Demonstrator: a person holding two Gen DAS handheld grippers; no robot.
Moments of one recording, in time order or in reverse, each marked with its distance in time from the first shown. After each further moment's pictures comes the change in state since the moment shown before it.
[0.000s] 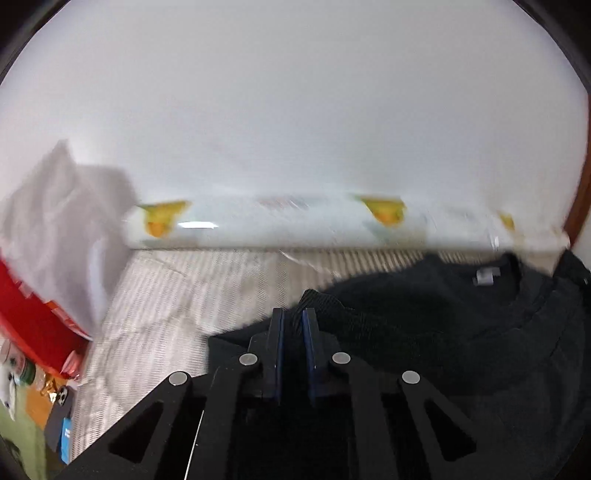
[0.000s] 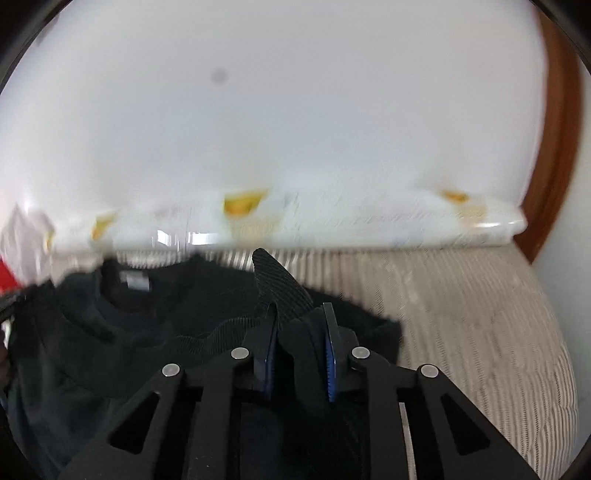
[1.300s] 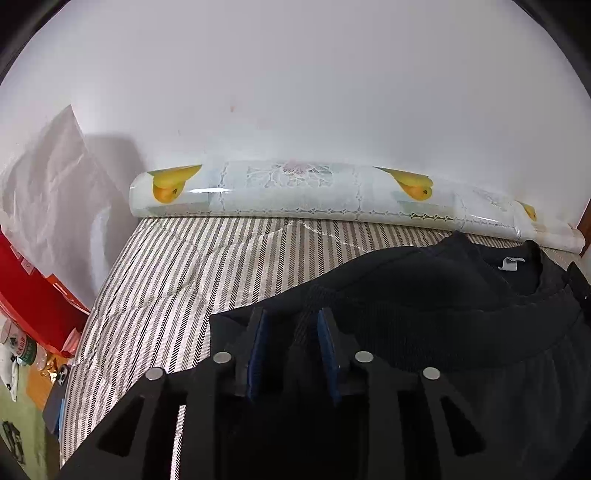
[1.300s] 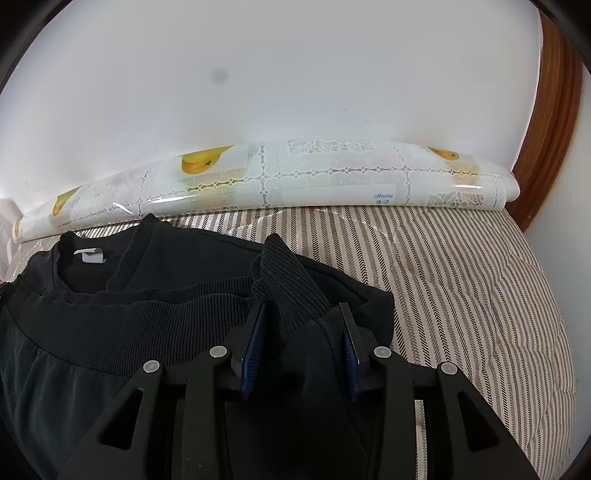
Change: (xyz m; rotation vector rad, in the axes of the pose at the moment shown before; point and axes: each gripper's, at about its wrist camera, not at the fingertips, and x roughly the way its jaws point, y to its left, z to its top) left arm 0.030 0.001 -0.009 -0.008 0.094 0.042; right arm 0.047 0.011 -0.013 -0.050 0.167 -0.101
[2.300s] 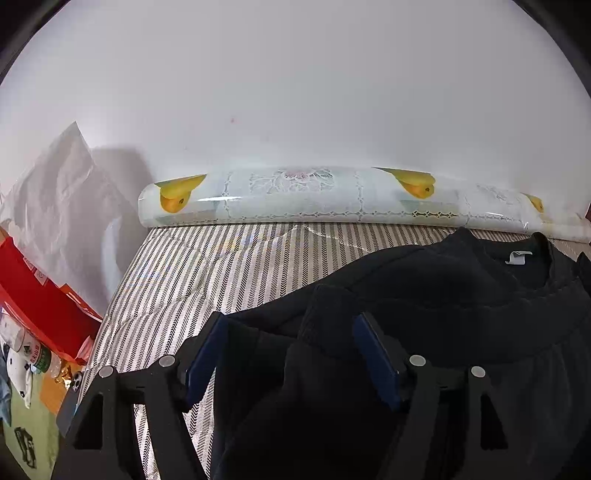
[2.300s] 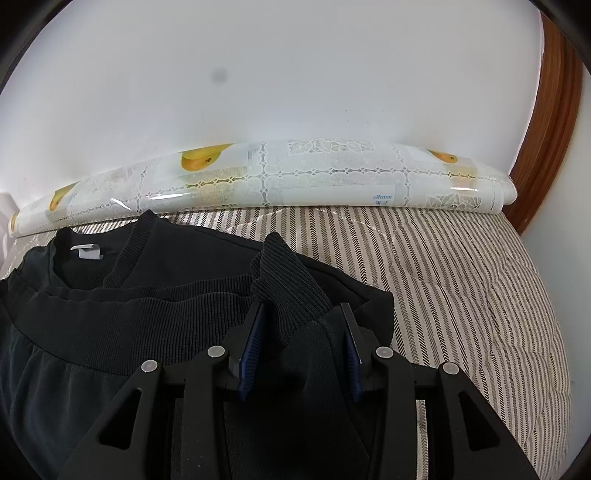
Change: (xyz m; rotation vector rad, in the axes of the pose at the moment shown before) left arm -0.004 -0.008 -0.002 0.035 -0.019 0.059; right arm 0.000 0.003 -0.001 -0.020 0.001 -0.022
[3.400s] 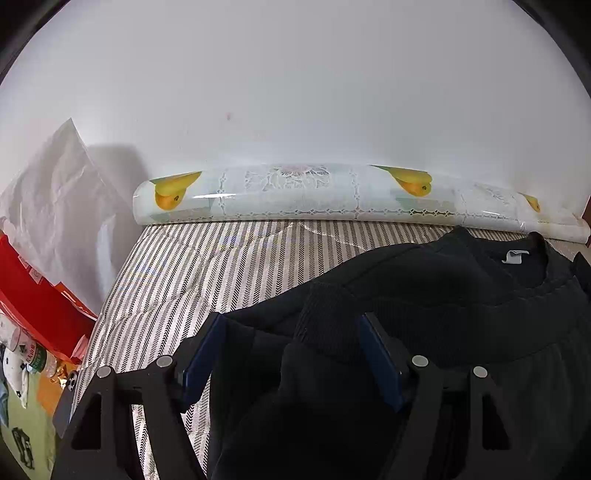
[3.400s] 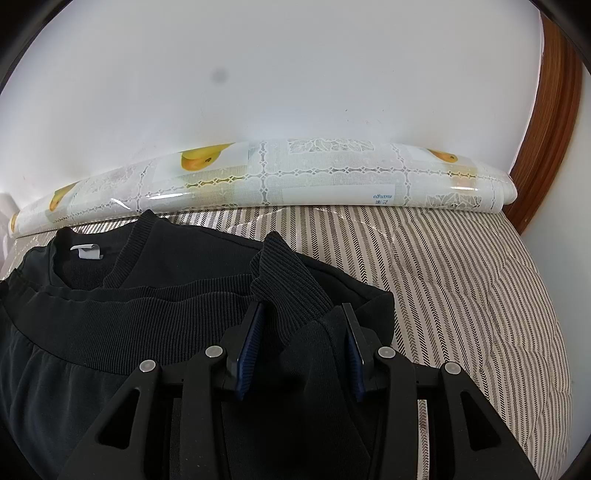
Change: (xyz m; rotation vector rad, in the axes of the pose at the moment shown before) left arm 0.001 0.000 -0.002 -0.006 0.005 -0.019; right arm 0.000 0.000 0.000 0.006 0.005 -0.001
